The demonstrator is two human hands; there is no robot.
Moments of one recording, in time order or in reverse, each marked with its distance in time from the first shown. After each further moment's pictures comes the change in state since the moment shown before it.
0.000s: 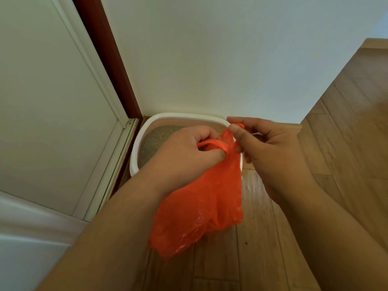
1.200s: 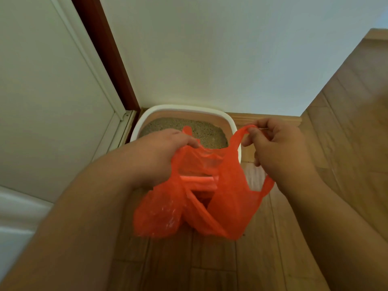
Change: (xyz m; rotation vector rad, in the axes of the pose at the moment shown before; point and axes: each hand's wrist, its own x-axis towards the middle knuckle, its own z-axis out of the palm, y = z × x) left_hand -0.004 -0.013 -0.038 0.732 -0.353 -0.093; right_hand 0.008 0.018 -0.019 -0.446 0.114 0.107
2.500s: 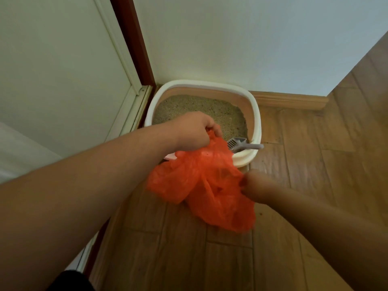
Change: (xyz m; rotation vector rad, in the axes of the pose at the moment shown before) left_hand 0.045 -0.033 0.070 -0.382 0.006 -0.052; right_hand -0.030 0.168 0.111 -0.809 -0.815 0.083
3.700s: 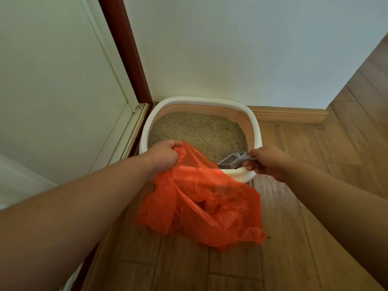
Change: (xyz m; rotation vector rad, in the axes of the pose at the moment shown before) left_hand 0.026 -0.077 0.028 -0.477 0.139 -0.371; right_hand 0.071 0.032 -0.067 1.098 0.180 0.195
